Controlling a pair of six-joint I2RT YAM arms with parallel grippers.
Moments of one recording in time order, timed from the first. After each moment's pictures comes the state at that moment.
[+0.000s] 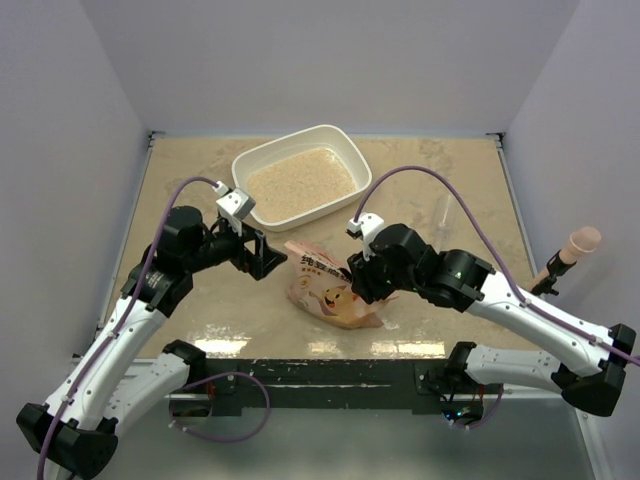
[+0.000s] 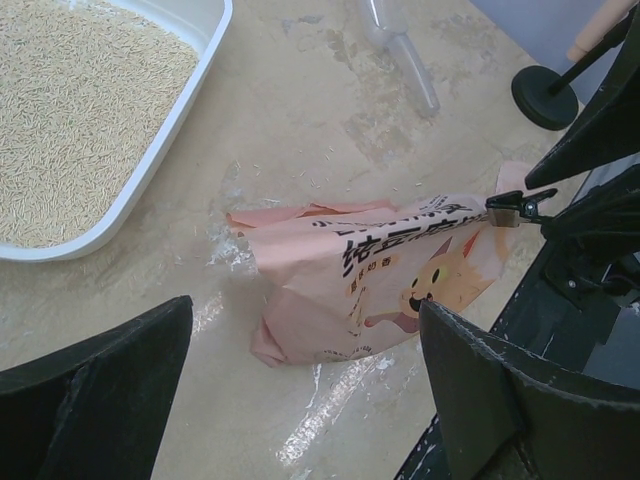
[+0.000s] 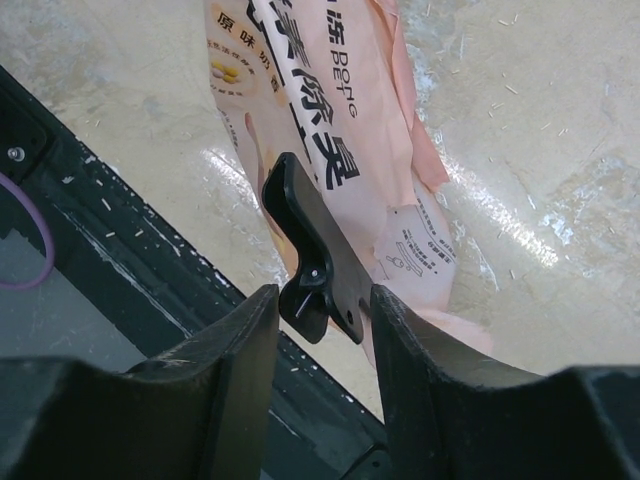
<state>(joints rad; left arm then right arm) -0.41 0.81 0.85 -0.41 0.48 -0.10 0.99 1.05 1.09 -0.81 0.09 0.29</state>
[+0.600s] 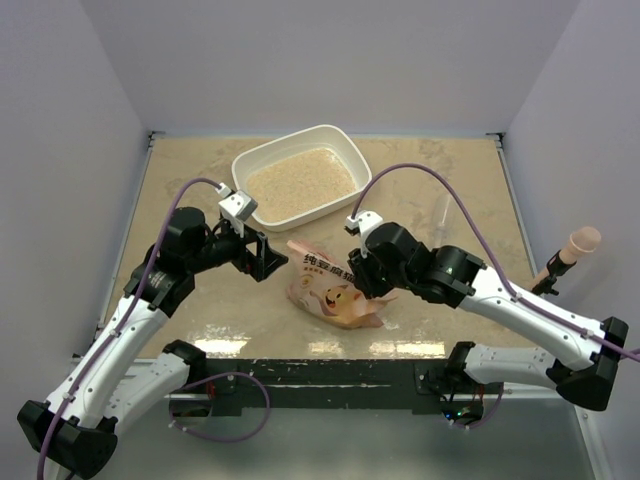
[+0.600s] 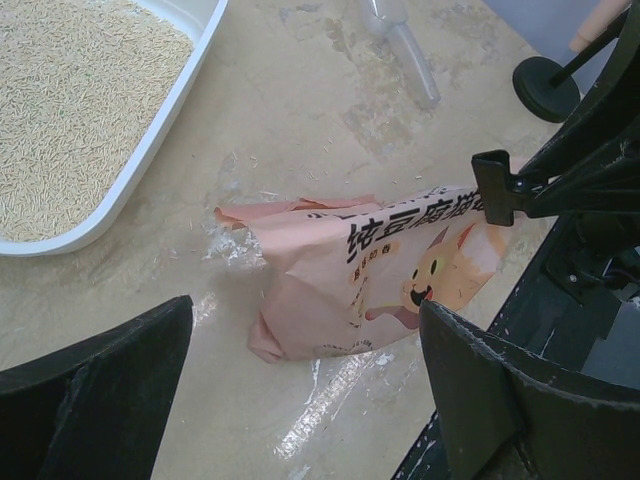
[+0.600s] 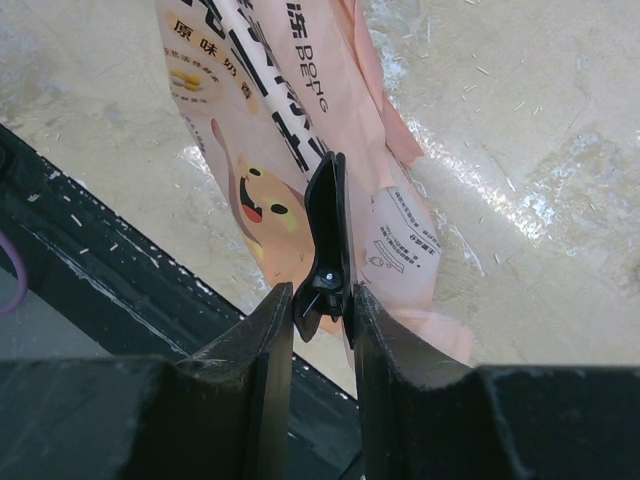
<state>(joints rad) -0.41 0.82 0.84 -0.40 0.48 -0.10 0.99 1.10 1.10 -0.84 0.16 0.33</state>
